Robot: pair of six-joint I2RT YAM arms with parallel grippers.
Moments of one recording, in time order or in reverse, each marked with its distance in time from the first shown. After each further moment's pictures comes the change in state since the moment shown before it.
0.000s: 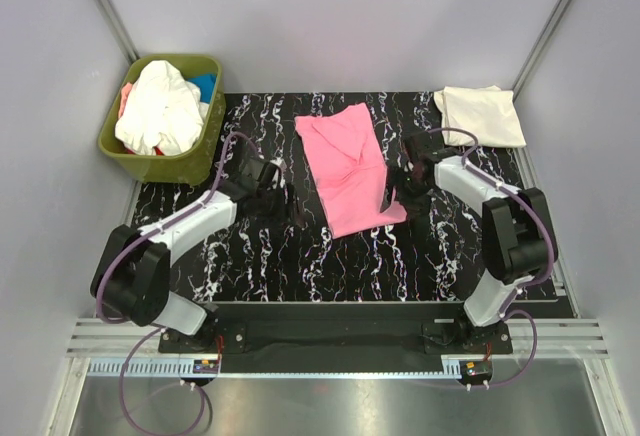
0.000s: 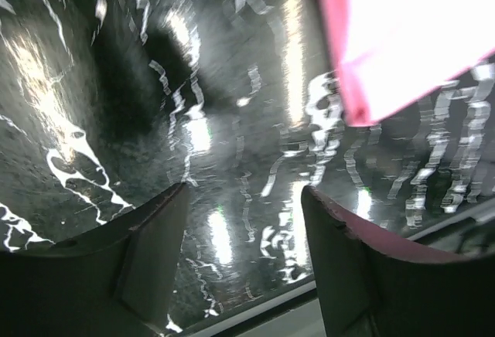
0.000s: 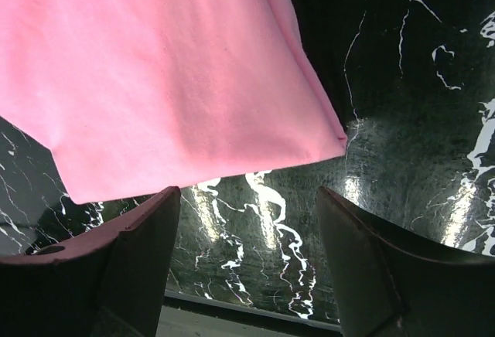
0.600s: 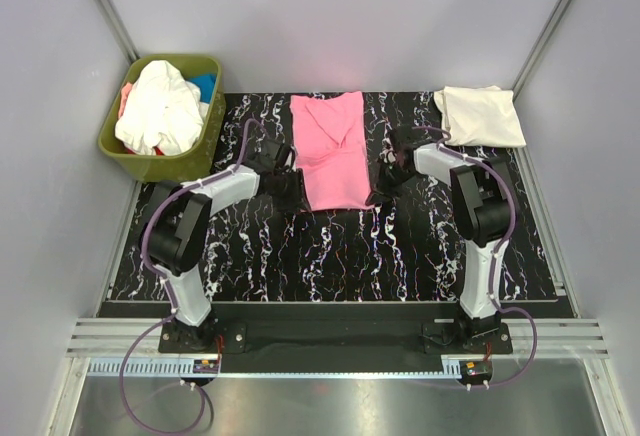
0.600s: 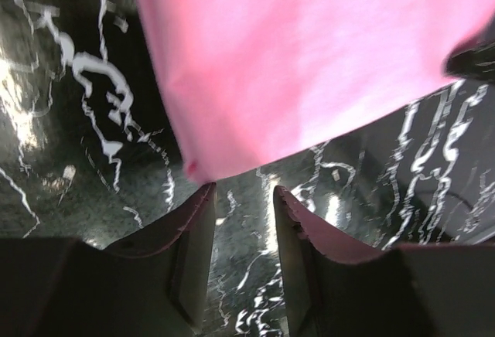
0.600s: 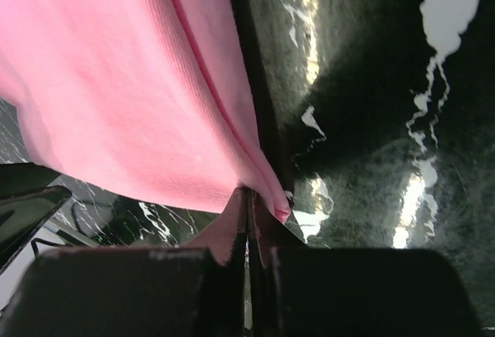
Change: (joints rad) left arm 0.047 0.339 0.240 0.076 0.083 -0.029; right arm 0.002 0.333 0.220 0.120 -0.255 0.050
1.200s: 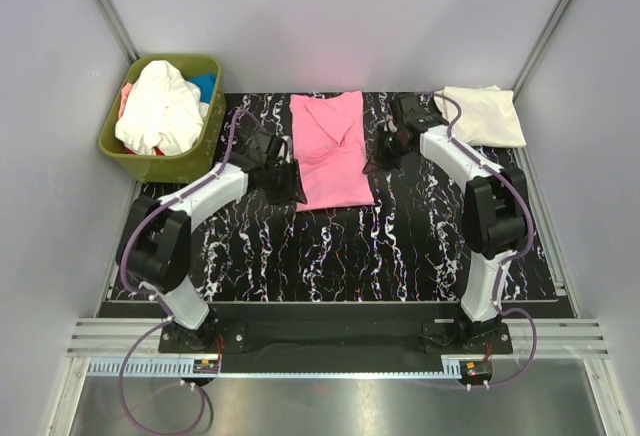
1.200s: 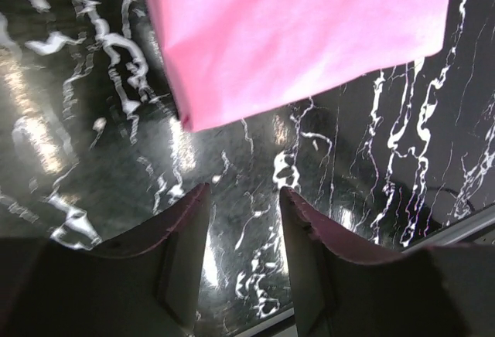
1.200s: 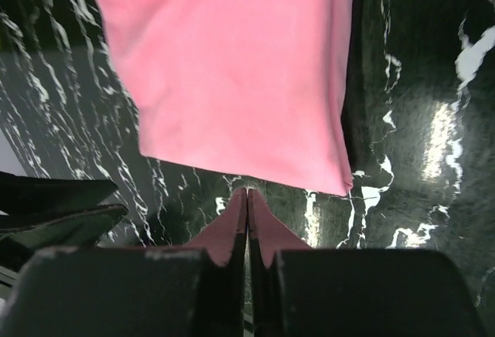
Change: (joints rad) left arm 0.014 -0.161 0.011 -0.112 -0.041 0.036; right arm 0.020 -0.117 0.213 -0.096 0.094 0.030
